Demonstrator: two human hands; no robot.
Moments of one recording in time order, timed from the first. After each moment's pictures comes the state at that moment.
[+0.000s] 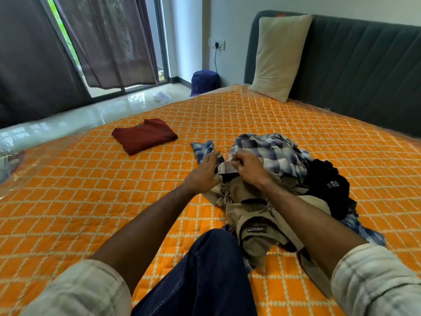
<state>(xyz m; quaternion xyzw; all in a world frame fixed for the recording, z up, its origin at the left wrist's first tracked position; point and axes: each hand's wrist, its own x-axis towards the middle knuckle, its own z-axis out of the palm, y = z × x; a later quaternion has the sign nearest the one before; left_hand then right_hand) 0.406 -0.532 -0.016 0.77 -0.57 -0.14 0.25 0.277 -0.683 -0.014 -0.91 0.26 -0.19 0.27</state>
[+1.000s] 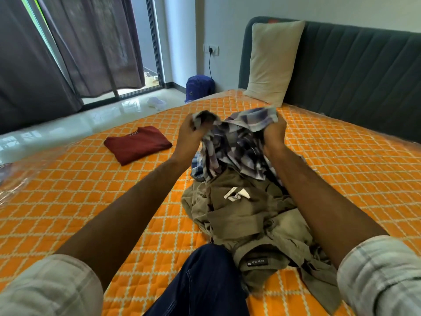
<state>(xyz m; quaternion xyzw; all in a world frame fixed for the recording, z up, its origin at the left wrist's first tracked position) 0.435 -0.570 0.090 0.60 -0.36 -0.15 0.70 0.292 -0.728 0.114 -0.51 0.39 -0.45 0.62</state>
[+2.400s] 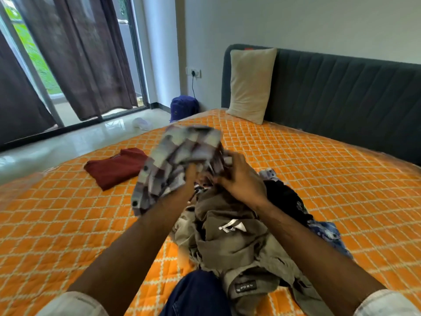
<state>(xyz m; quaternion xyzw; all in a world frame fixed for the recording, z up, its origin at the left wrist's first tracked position) 0.383 -0.588 0.076 0.76 -0.11 -0.30 0.57 0.255 -0.690 0.050 -0.88 0.24 -0.33 0.22</state>
